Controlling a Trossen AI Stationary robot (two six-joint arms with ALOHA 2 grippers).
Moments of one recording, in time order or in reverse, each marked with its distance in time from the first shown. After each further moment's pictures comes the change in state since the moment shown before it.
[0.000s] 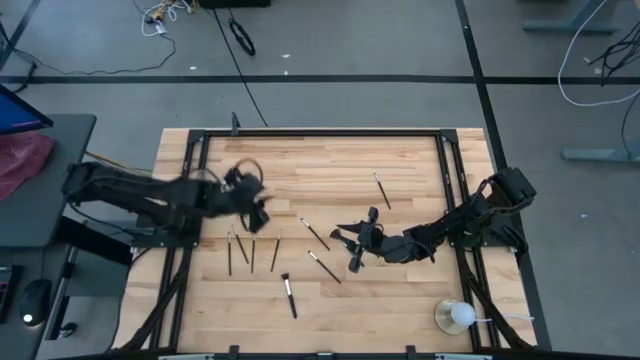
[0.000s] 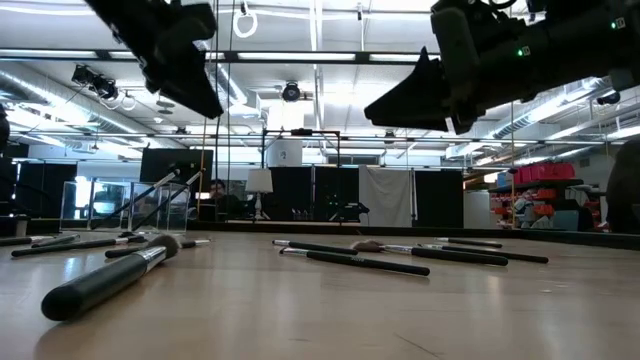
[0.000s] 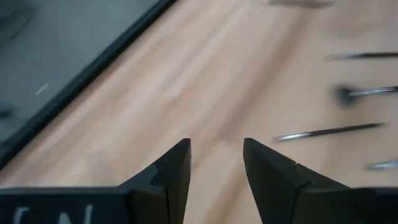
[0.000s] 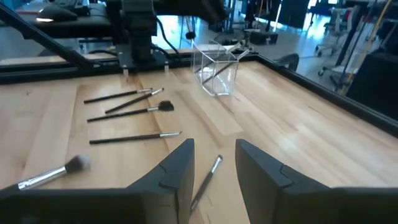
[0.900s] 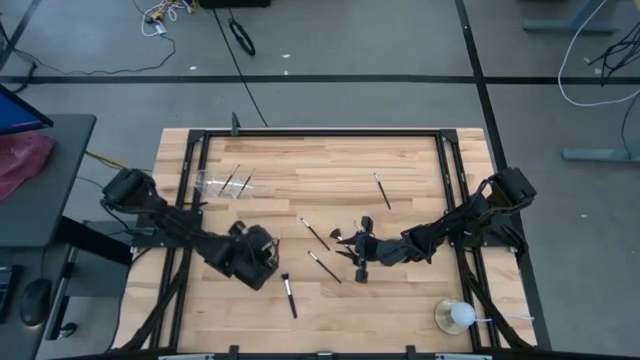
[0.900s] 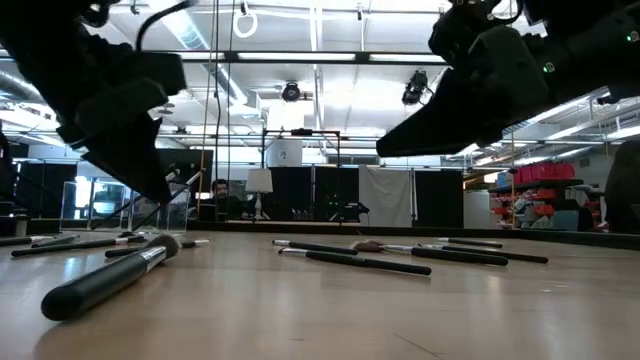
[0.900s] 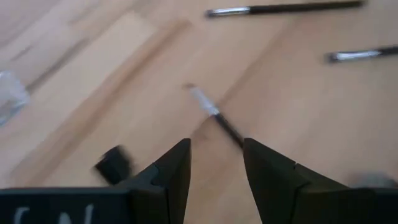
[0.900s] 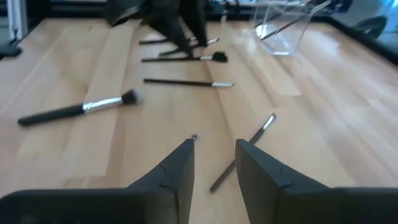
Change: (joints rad) left arm -0.428 0.496 0.041 -0.092 -0.087 -0.776; right arm 0.002 0.000 0.000 -0.163 -0.262 0.004
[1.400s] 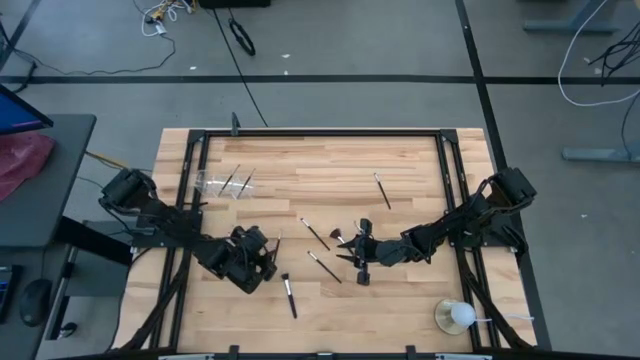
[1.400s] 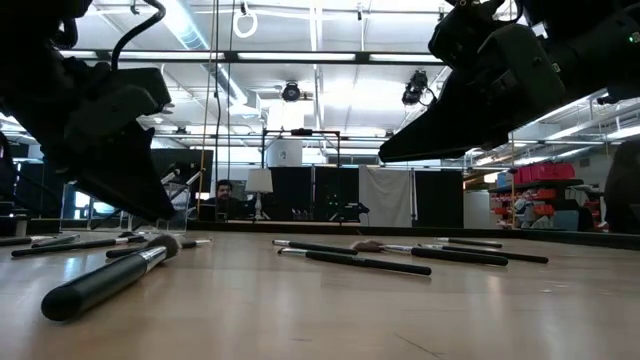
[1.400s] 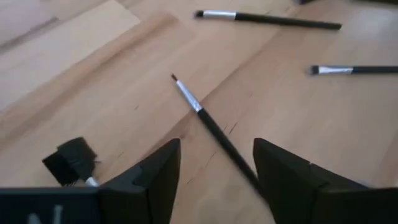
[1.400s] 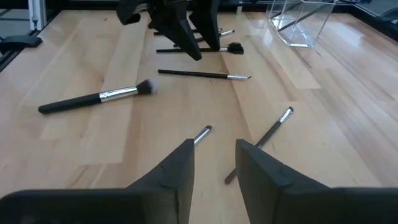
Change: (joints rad) left arm -0.037 0.000 -0.152 0.303 -0.060 -0.055; right arm 0.000 0.000 0.000 -0.017 -0.053 0.009
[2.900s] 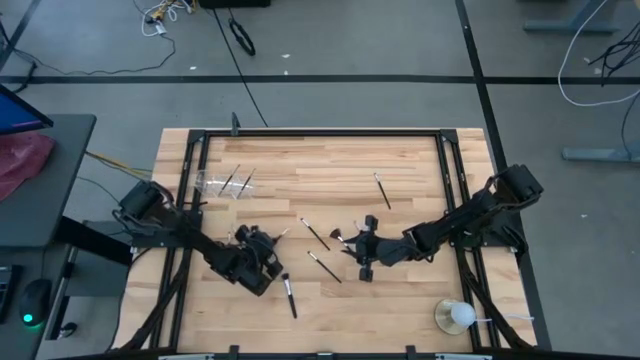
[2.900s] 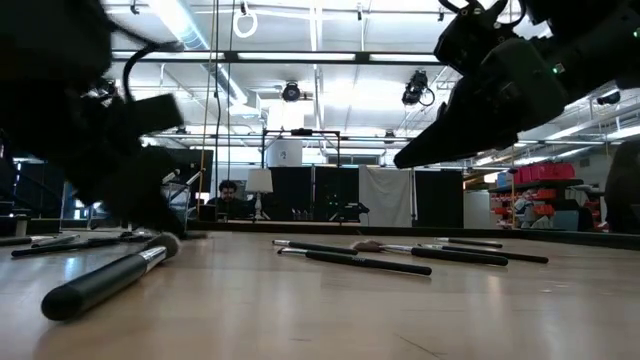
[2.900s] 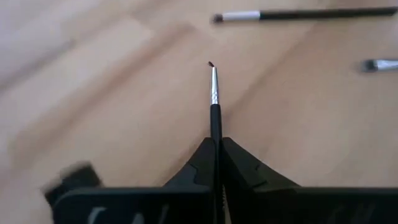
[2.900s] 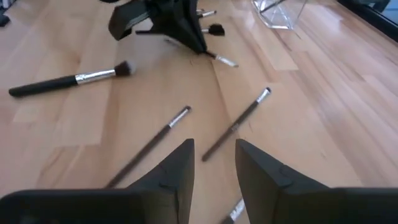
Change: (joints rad) left arm 0.027 0.177 0.050 0.031 -0.138 0.066; right arm 0.000 -0.070 0.000 -0.171 0.047 0.037
